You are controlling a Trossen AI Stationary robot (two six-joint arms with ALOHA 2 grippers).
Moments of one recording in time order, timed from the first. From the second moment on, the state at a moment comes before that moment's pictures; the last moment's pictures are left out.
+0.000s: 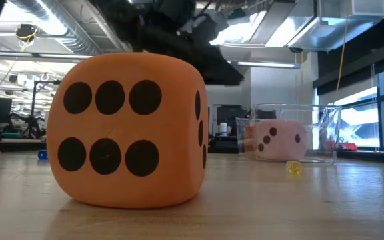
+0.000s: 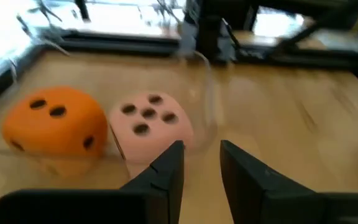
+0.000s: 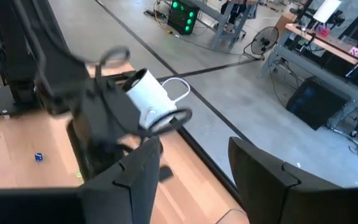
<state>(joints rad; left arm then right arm) 0.20 1.72 1.11 0.25 0.15 0.00 0.32 1.48 1.75 -0.92 0.95 0.29</state>
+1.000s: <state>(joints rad) 0.12 1.56 1.10 -0.37 0.20 0.10 0.47 1.48 1.16 -0.46 0.98 0.50</state>
